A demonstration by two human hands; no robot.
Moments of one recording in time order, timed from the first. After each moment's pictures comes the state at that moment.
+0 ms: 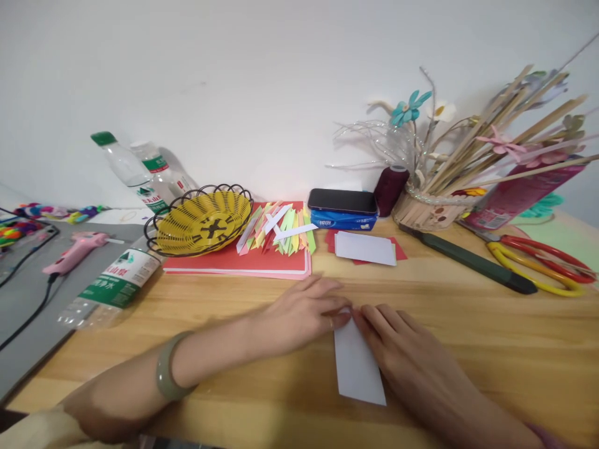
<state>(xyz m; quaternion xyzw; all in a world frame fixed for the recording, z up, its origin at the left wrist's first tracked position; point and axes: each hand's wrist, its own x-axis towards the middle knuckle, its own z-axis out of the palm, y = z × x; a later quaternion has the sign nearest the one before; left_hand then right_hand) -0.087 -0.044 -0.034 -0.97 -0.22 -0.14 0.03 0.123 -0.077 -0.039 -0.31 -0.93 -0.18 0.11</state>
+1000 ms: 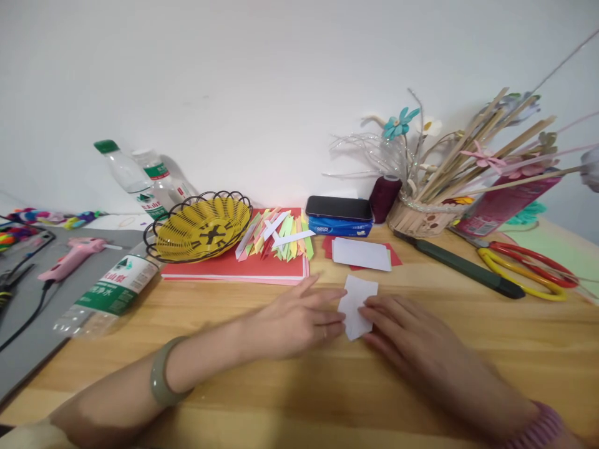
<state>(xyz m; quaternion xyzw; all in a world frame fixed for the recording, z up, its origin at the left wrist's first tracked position) -0.093 -0.044 -0.029 -0.98 -0.17 -0.11 0.02 0.147 -0.057 -0.029 -0.32 -0.93 -0.07 0.15</state>
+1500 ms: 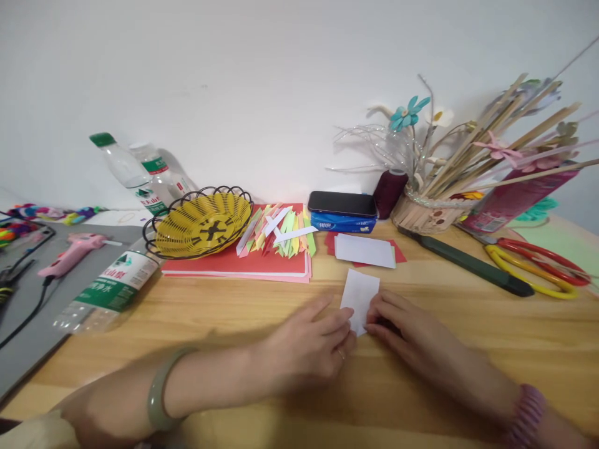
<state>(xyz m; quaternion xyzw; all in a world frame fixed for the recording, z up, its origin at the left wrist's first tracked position) -0.074 -0.073 -0.039 -0.95 -0.19 -0.15 0.18 0.138 -0.052 -0.026 -0.41 -0.86 0.27 0.14</state>
